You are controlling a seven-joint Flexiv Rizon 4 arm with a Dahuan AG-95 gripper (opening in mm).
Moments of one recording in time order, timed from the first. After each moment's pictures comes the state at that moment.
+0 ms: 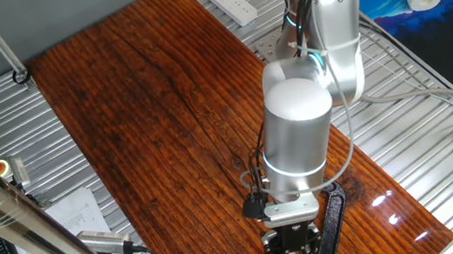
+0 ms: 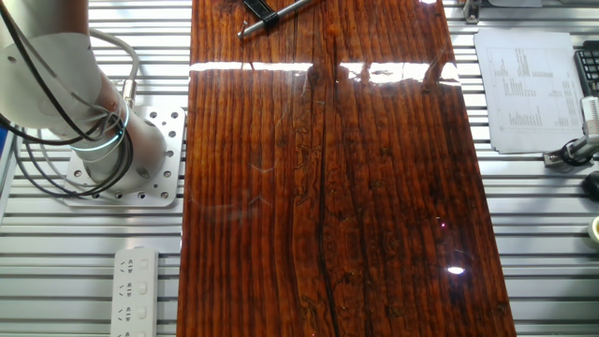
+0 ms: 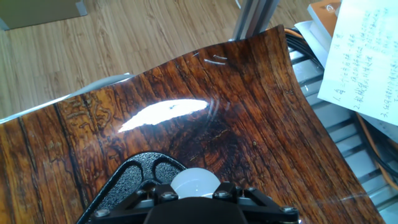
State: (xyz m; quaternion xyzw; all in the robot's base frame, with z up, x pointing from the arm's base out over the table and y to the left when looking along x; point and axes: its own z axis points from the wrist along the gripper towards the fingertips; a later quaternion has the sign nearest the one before) arm 0.470 0.495 0.115 -0.56 0.81 0.08 0.17
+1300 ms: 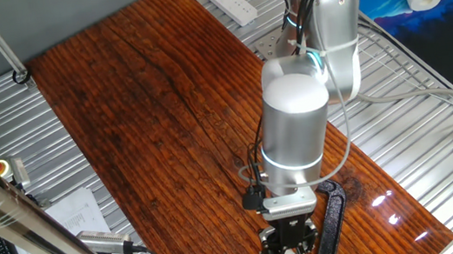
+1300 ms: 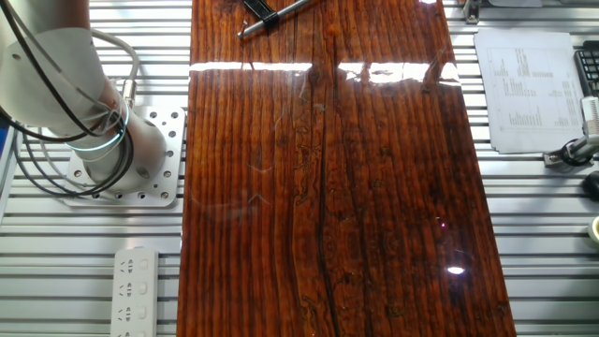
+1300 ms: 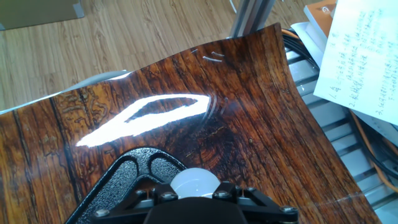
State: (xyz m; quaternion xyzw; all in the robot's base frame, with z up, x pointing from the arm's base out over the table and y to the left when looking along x) arm 0.471 0.488 0.110 -0.56 0.80 0.07 0.19
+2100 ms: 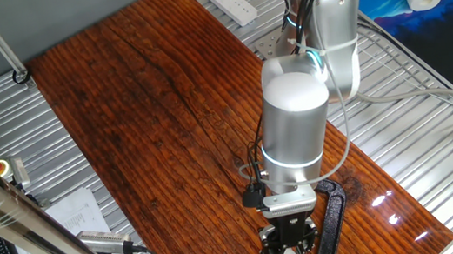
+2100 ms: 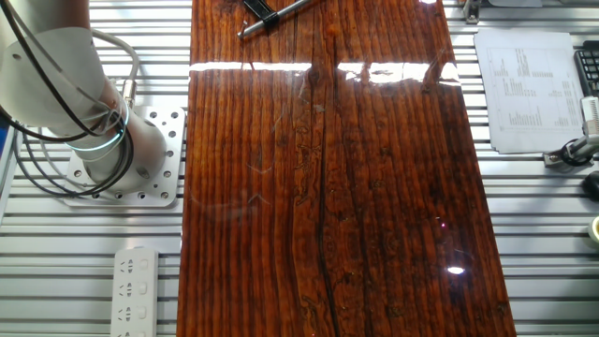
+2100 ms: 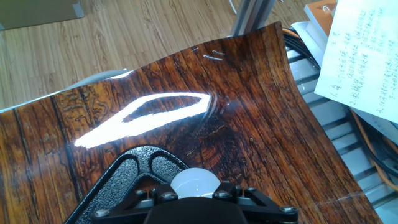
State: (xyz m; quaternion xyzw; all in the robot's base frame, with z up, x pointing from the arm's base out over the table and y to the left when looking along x) arm 0.469 0.485 0.109 -0.56 0.80 0.07 0.19
